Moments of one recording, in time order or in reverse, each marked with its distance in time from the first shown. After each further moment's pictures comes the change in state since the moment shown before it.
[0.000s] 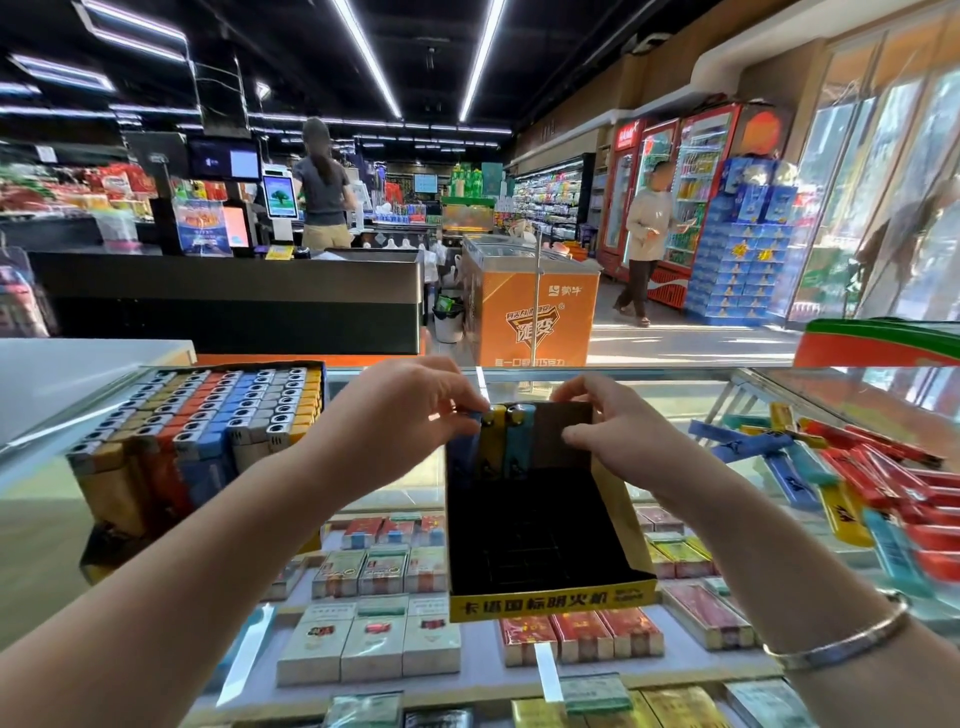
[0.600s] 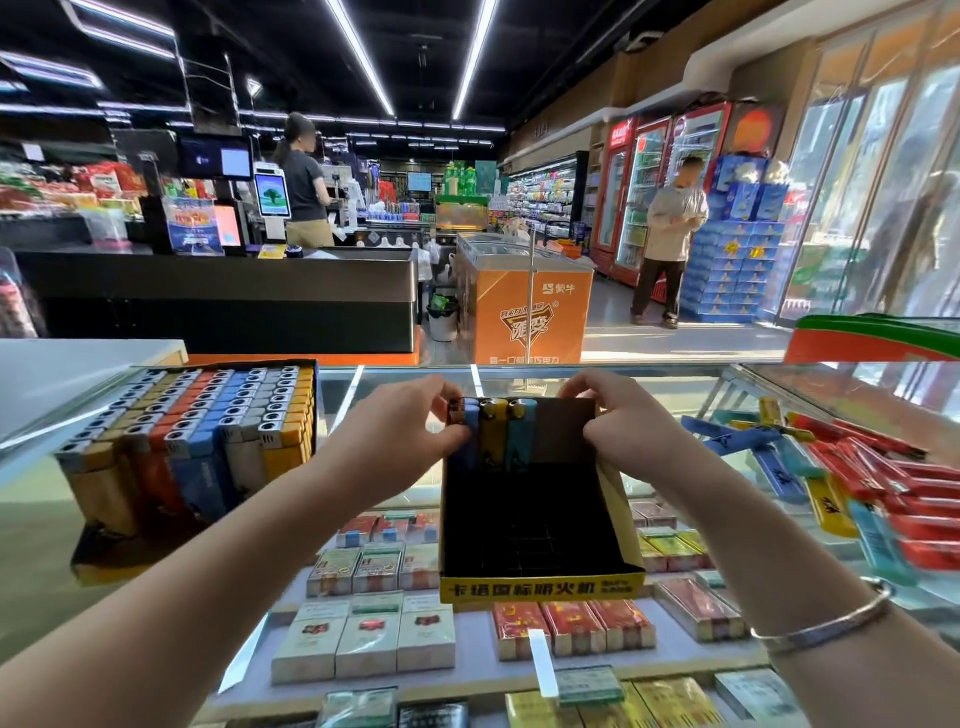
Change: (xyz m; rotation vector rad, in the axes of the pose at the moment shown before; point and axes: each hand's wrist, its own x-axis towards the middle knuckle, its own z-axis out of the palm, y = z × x) left_hand -0.005 -0.012 0.025 -0.065 -0.101 -0.328; right_hand 0.003 0.006 -0.006 -0.186 0.163 -0.049
